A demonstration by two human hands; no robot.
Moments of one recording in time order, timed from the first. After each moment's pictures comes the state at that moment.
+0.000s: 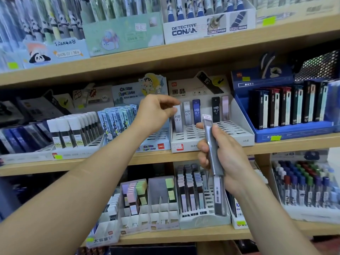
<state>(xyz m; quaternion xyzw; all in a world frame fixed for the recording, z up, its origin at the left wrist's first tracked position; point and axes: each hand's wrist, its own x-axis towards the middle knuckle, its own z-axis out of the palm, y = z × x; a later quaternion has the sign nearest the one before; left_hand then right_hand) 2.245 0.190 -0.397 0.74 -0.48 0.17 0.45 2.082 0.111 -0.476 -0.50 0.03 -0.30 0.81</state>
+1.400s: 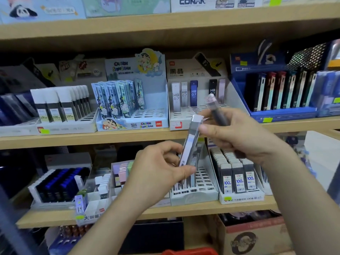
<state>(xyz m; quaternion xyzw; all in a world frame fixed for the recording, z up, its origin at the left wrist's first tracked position) 2.146 0.272 -0.507 0.72 -0.43 -0.07 0.54 2.044 0.104 -0.461 -0.78 0.03 -0.23 0.58</state>
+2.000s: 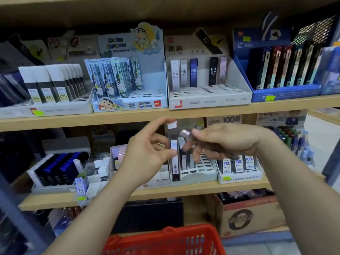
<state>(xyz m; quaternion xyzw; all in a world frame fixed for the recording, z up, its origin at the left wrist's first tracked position) 2.181 0.275 -0.539 0.68 -0.47 -0.03 0.56 2.062 0.092 -0.496 -0.86 0.06 0.06 0.50</state>
